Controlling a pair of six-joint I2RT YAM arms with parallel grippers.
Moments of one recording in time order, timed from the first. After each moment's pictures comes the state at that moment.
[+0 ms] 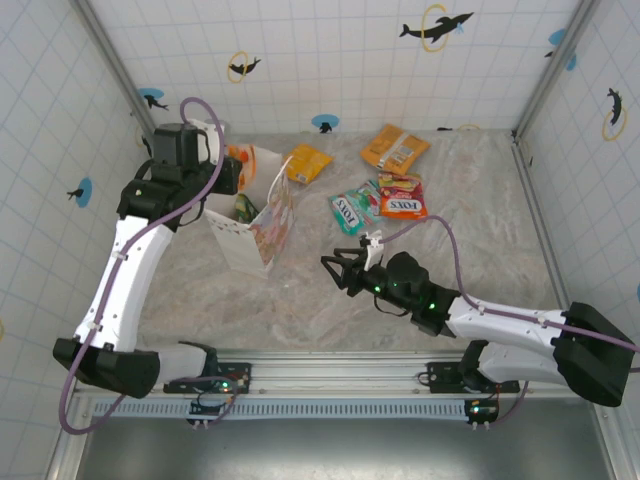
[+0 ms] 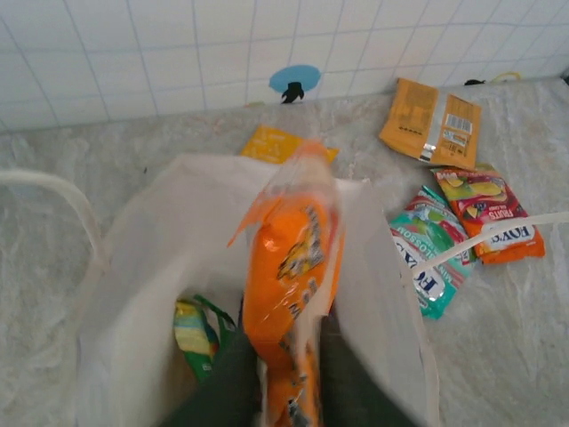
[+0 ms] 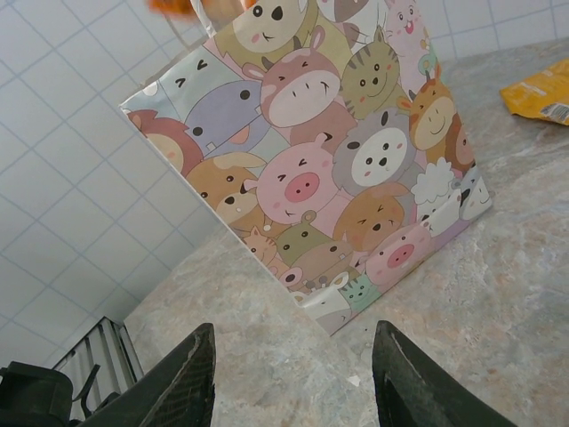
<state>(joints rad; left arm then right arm) -0.27 1.28 1.51 -0.85 0.12 -0.08 1.04 1.14 0.47 0.51 0.06 0.56</state>
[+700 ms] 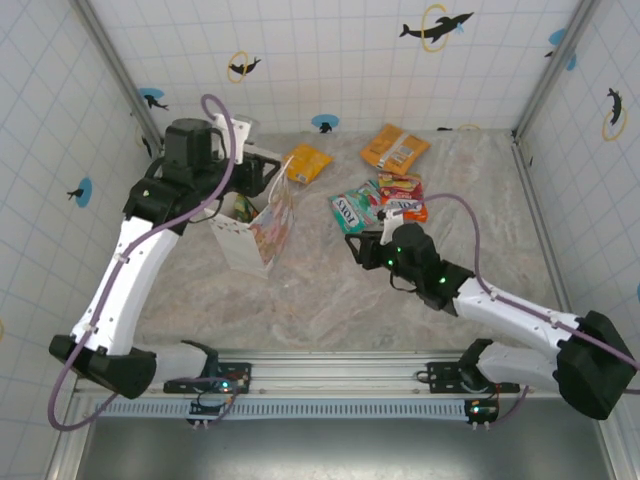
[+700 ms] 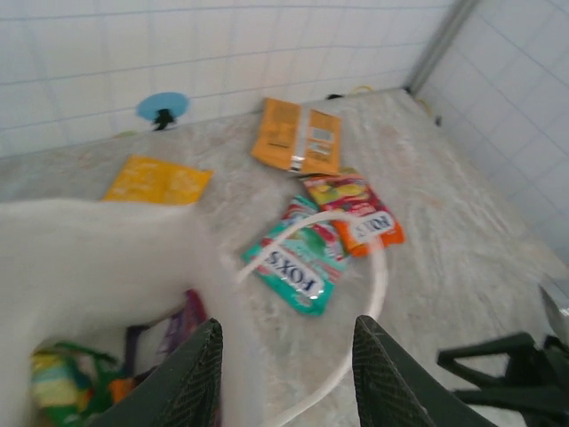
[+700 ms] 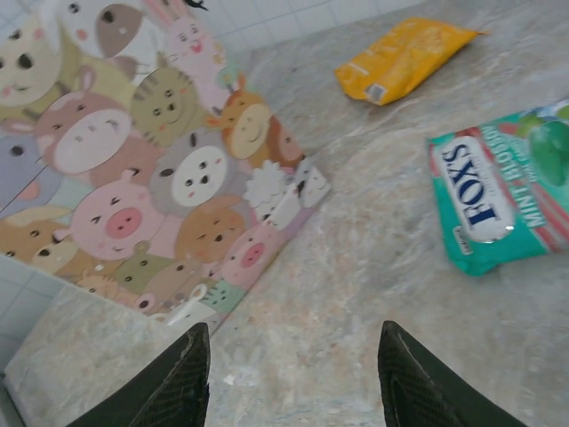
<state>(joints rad) -0.41 1.30 1.58 -0.81 0.34 -0.10 0.79 1.12 0.64 0.08 0.02 0.56</state>
